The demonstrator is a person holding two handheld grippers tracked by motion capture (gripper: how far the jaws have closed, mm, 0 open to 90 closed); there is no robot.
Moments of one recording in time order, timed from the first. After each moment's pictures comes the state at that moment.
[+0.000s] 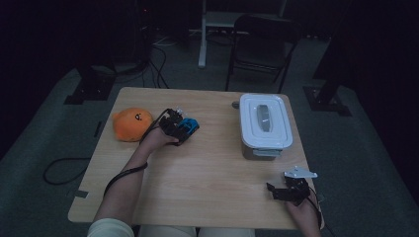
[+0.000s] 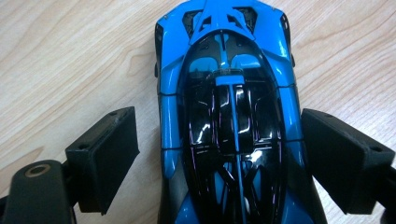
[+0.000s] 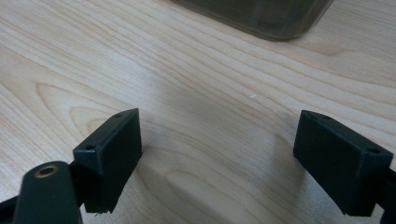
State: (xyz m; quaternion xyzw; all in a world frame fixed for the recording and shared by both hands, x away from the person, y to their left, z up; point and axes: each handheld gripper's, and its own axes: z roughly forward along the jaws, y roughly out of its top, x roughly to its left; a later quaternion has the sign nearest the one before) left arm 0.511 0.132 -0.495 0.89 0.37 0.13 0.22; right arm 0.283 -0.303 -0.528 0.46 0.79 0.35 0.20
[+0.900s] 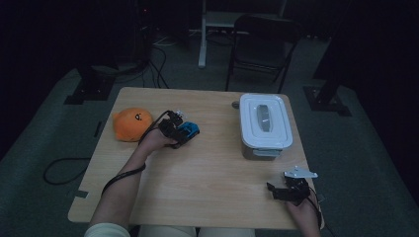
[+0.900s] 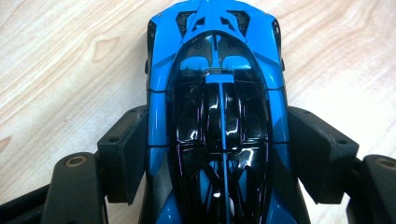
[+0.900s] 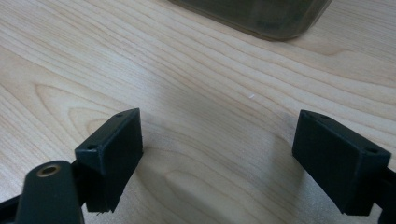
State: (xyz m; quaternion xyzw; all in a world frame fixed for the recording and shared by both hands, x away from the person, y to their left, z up) left arm 0.494 0.135 -0.485 0.91 0.35 0.09 0.23; right arm 0.283 -0.303 -0.528 0.46 0.79 0.34 0.20
